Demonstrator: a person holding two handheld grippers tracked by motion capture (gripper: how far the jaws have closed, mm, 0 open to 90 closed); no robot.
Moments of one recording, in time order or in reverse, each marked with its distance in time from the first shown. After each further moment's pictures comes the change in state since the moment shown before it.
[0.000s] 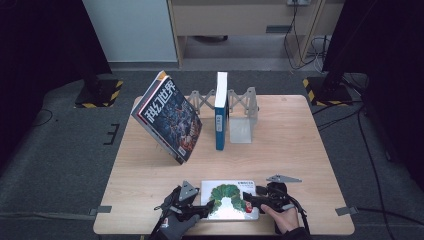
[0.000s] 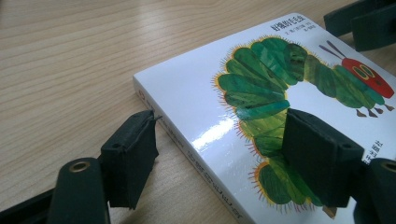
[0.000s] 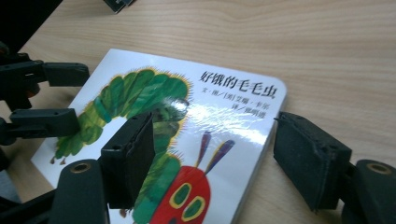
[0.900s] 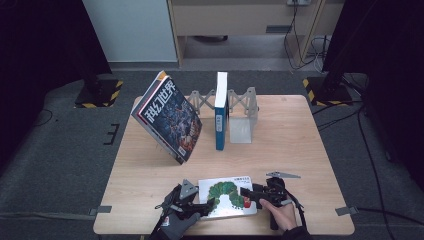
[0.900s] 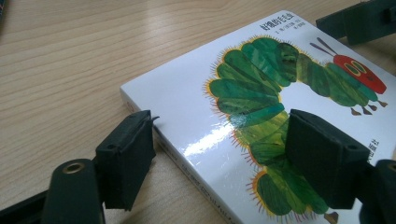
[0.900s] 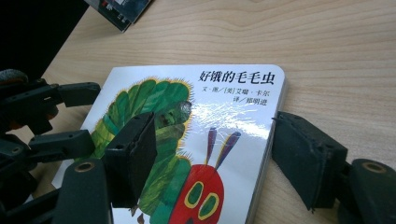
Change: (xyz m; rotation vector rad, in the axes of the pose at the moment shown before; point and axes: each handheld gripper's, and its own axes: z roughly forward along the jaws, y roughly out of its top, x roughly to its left) left arm 0.002 0.003 0.003 -0.003 0.024 -0.003; right arm -0.008 0.007 0.011 -0.016 0.064 0.114
